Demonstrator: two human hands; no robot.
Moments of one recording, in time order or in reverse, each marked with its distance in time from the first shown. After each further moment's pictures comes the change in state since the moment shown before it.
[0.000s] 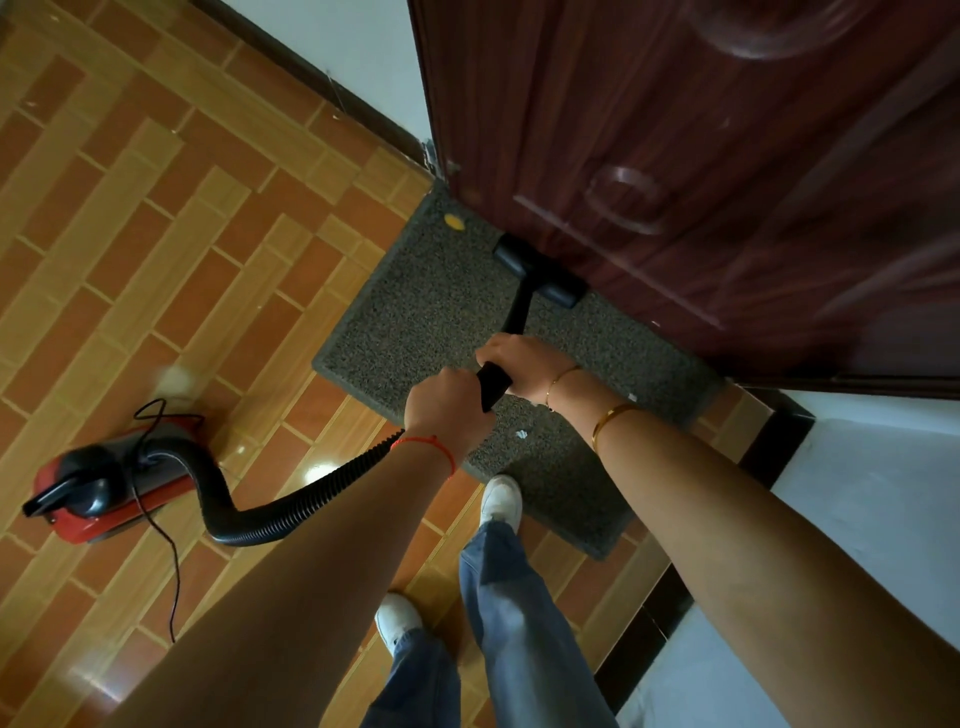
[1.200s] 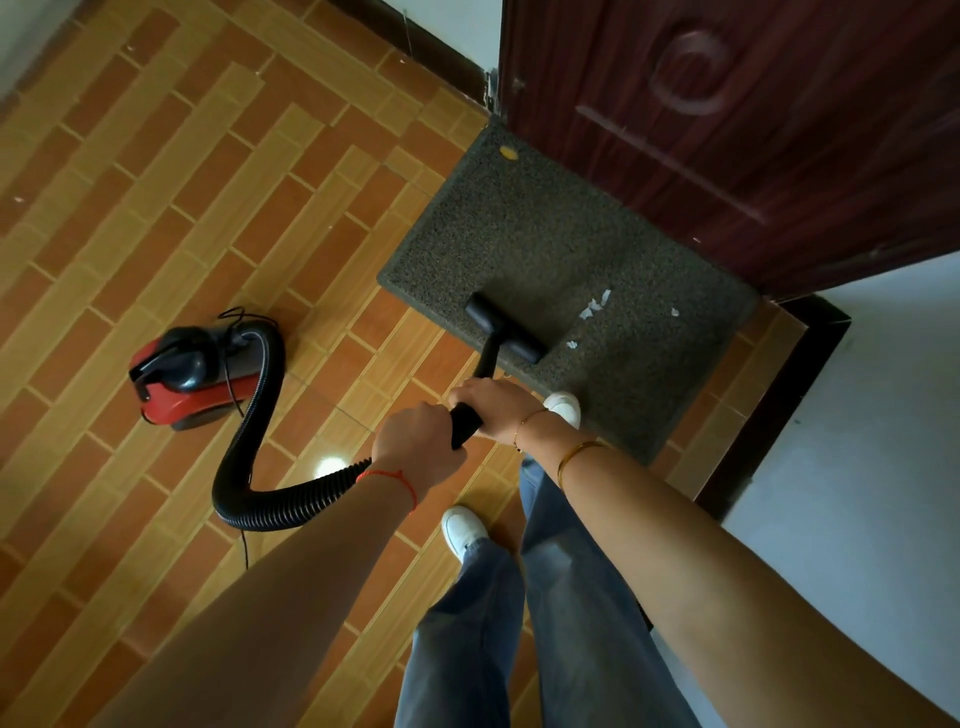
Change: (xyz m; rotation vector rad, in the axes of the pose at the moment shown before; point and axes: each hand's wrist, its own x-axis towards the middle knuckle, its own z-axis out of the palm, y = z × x) left_hand -0.256 -0.170 0.130 0.168 -0.085 -0.010; right_hand -0.099 -0.270 0.190 0.108 -0.022 -0.031
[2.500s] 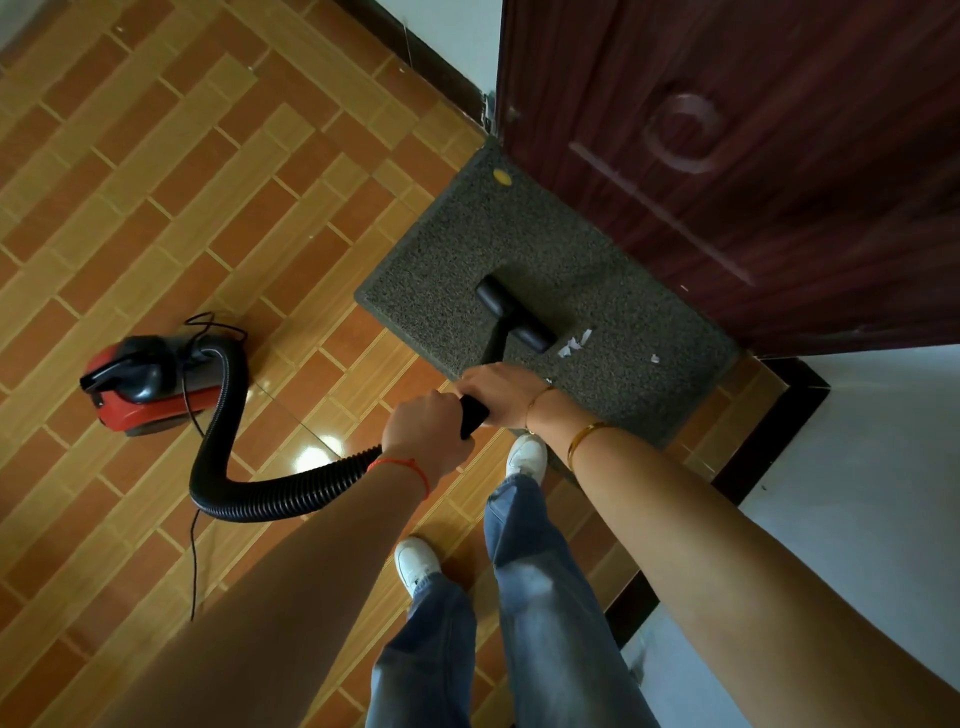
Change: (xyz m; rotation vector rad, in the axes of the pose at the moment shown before) left_hand 0.086 0.074 -0.058 -0.105 0.067 -0.040; right_hand 0.024 0.101 -0.098 -0.141 -0.103 -0.125
